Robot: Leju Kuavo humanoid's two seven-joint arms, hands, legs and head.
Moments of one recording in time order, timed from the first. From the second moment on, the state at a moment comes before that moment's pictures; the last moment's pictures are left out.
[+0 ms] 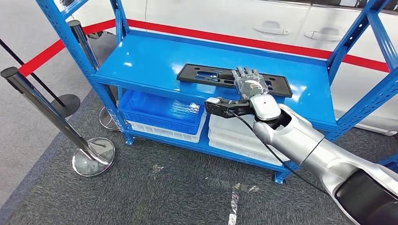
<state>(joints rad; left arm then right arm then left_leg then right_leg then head) -0.11 0.06 -1.20 -0.21 1.11 0.48 0.25 -1.02 -0.29 1.15 -0.95 0.75 0.13 0.43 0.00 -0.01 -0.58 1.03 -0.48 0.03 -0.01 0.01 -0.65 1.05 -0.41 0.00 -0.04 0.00</state>
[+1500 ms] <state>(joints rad) -0.11 0.06 -1.21 -0.21 1.12 0.49 0.26 -0.97 -0.38 1.14 -0.94 0.69 0.14 0.47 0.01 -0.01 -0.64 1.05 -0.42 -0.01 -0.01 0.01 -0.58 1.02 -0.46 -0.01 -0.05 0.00</state>
